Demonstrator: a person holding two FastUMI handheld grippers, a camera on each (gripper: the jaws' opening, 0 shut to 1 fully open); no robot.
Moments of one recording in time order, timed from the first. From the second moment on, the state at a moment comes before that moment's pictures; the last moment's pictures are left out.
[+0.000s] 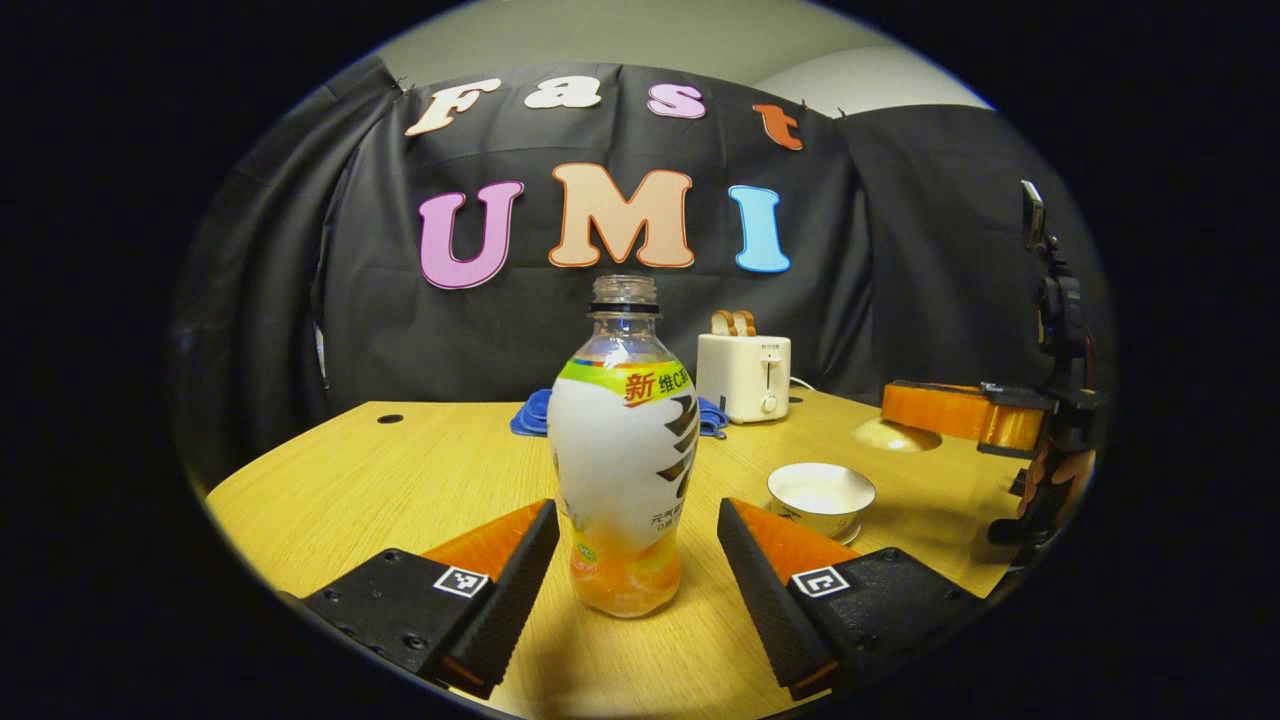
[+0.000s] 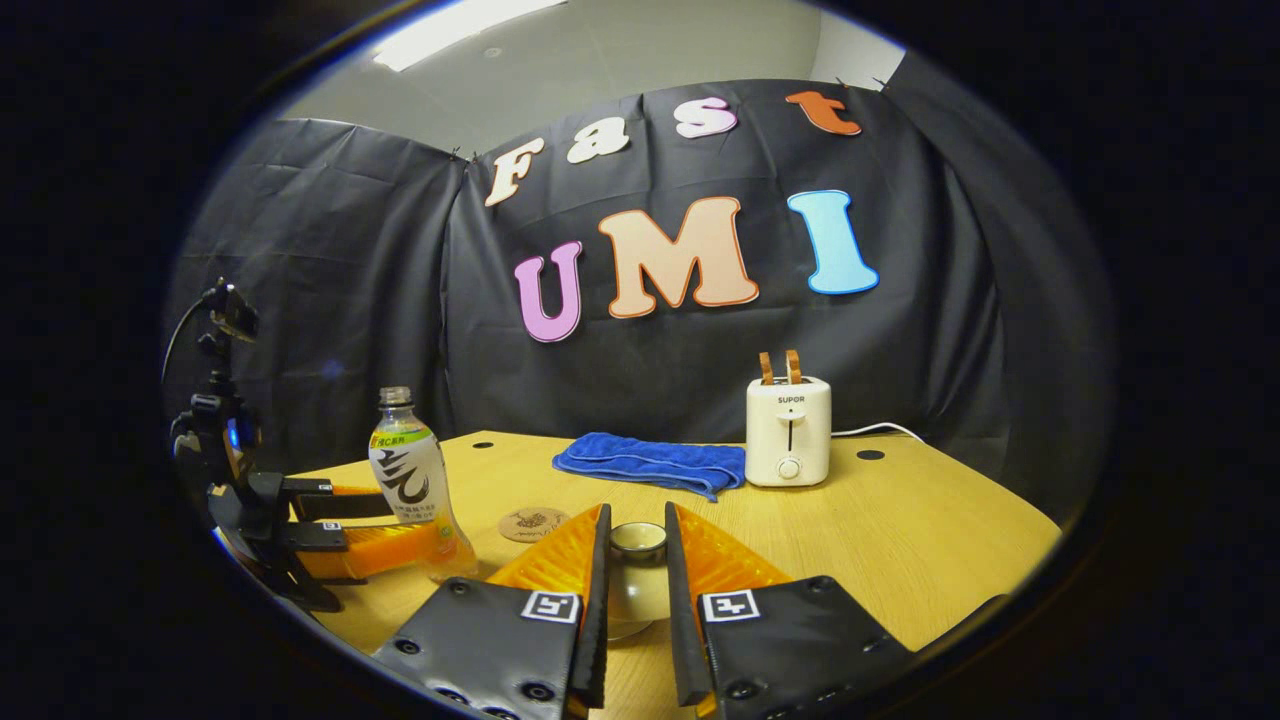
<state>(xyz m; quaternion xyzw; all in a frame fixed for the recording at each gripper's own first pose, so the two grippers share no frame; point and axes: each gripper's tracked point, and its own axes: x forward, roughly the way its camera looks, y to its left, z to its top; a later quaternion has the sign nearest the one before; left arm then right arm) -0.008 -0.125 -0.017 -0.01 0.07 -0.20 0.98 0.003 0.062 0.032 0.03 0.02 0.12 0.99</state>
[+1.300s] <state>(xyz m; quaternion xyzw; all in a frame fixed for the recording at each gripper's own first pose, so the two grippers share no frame) 0.029 -0.125 -0.013 0.30 0.08 -0.16 0.94 -0.006 -0.004 0.059 0.03 -0.01 0.07 1.00</state>
